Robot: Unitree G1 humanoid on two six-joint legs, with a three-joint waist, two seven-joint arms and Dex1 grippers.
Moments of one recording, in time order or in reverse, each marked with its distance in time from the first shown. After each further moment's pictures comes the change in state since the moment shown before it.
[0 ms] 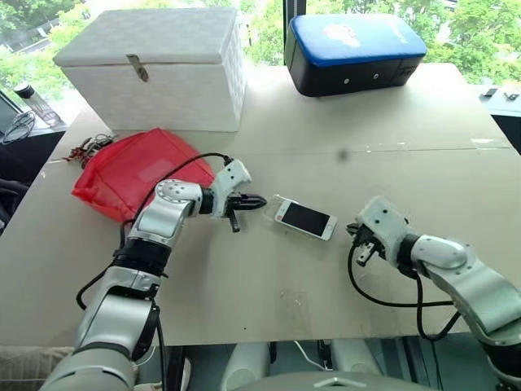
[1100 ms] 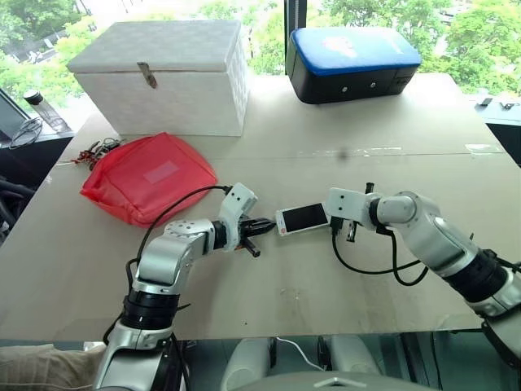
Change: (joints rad) left arm 0.318 -0.191 0.180 -0.560 -0.102 0.620 0.353; right arm -0.434 -0.032 0.359 0.538 -0.366 -0.436 0.325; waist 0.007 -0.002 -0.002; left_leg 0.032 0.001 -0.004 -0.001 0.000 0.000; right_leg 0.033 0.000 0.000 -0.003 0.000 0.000
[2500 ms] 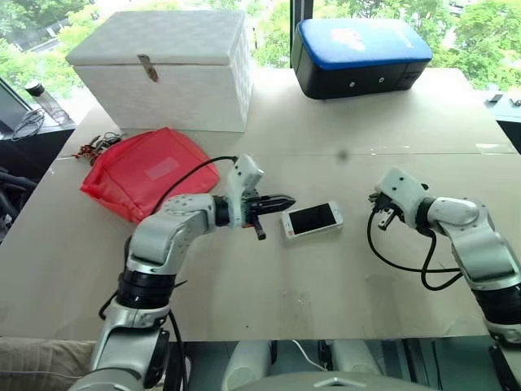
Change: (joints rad) left arm -0.173 0.050 -0.092 0.055 -0.172 -0.146 -0.116; right arm 0.224 0.084 -0.514 -0.115 0.165 0.183 -0.040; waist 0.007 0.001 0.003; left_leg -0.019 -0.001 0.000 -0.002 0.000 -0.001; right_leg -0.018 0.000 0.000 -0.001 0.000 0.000
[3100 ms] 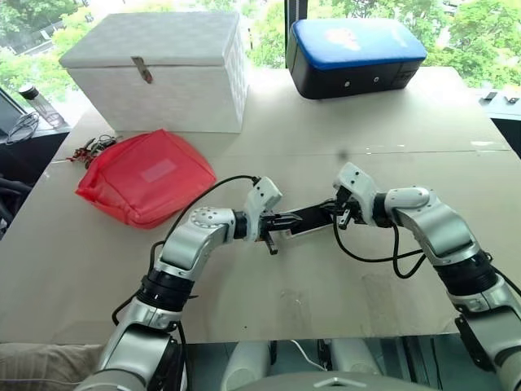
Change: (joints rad) left arm 0.045 -0.008 -0.094 0.126 0.108 -0.143 0.033; right arm -0.195 0.070 0.224 0.199 0.142 -0.001 0.093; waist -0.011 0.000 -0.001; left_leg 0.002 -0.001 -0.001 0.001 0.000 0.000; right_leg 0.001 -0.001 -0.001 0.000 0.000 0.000
